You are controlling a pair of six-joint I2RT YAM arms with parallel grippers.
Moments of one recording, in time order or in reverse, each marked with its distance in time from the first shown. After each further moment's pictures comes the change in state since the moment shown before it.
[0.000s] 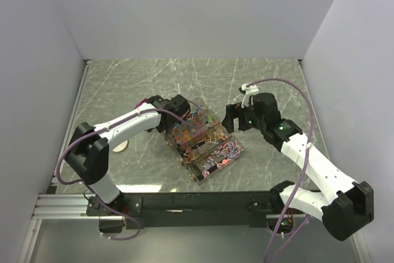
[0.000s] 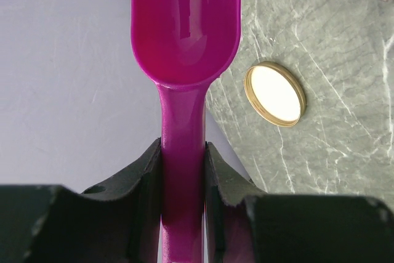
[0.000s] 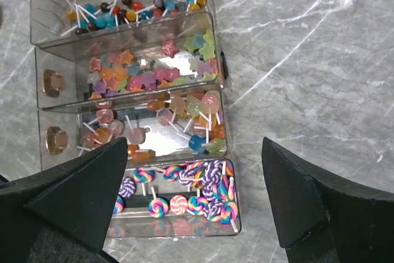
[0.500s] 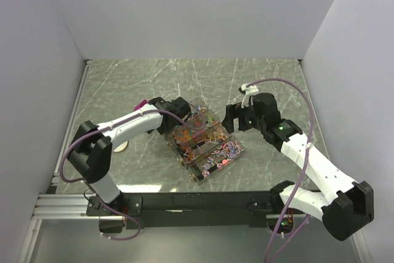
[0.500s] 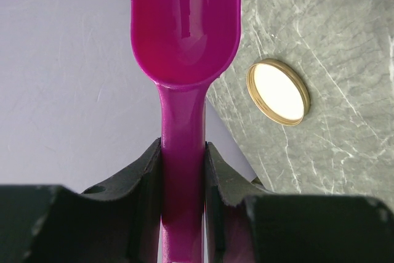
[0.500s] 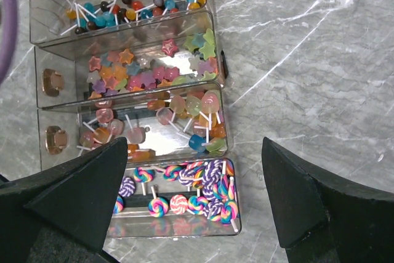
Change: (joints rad) left arm -0.011 0.025 -0.022 0.004 -0.030 0.001; right arm 0.001 0.000 -0.004 -0.001 0.000 0.000
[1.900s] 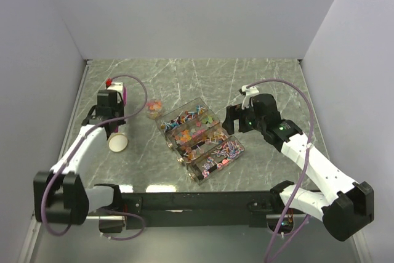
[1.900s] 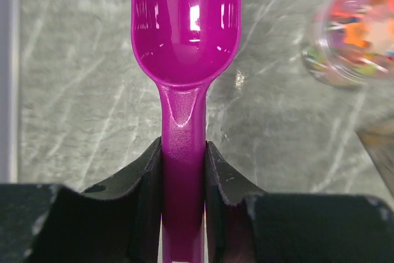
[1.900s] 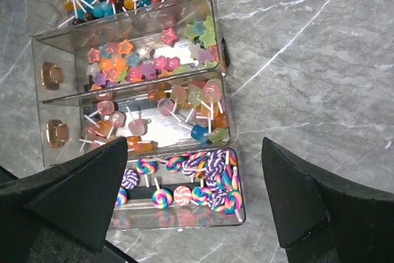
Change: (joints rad) left arm 0.668 -0.498 -0.459 0.756 0.713 -0.183; right arm 0.003 -0.003 0.000 -0.037 0.005 0.023
